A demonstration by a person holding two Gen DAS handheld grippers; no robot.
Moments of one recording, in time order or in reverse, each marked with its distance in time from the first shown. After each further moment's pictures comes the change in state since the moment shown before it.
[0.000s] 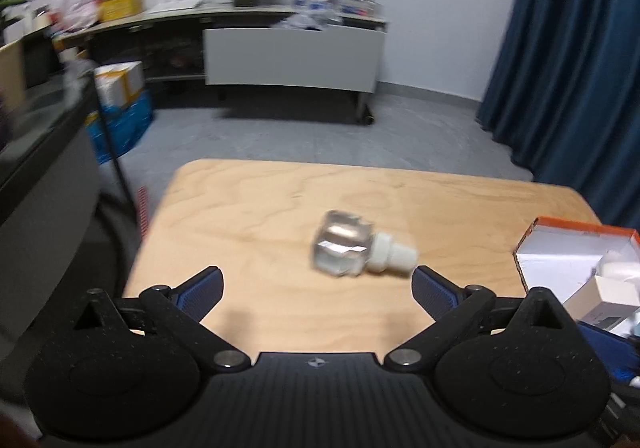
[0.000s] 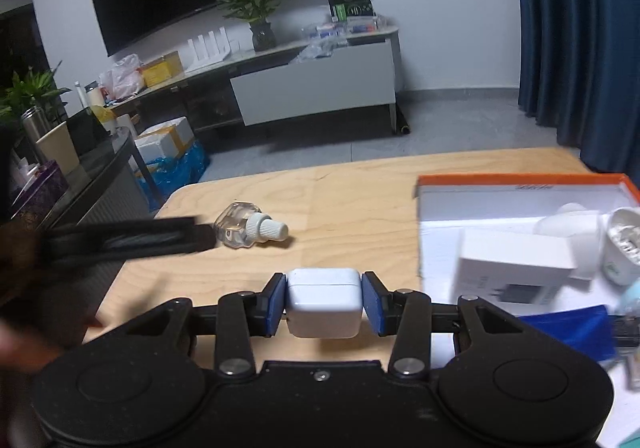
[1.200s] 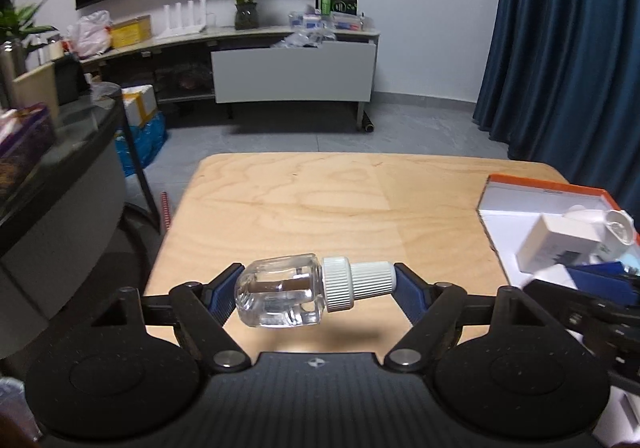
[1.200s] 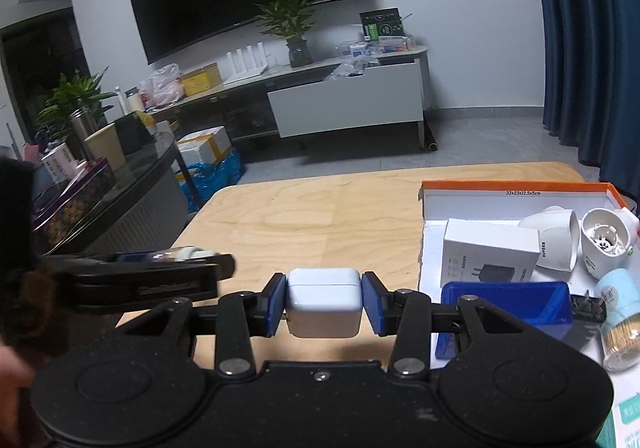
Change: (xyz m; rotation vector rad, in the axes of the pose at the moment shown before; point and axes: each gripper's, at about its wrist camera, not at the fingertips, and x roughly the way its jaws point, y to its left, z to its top) left arm -0.088 -0.017 -0.046 0.032 -0.056 0.057; right arm -0.058 -0.002 -0.020 -0.037 -0.037 0.102
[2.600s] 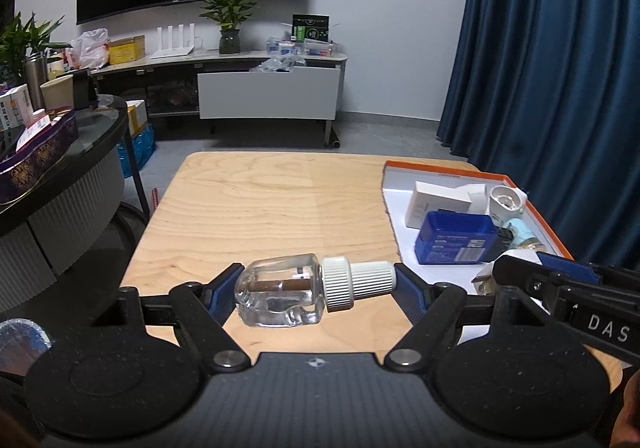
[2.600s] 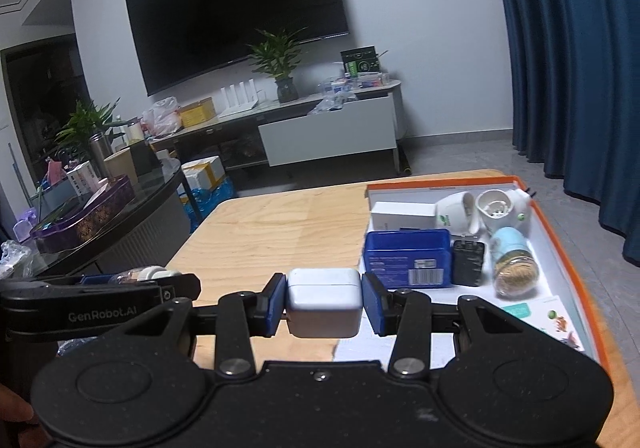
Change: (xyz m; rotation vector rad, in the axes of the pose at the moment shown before) left arm -0.097 -0.040 -0.053 -0.006 -0.073 -0.074; right arm -0.132 -0.024 -0.055 0.026 -0.117 -0.050
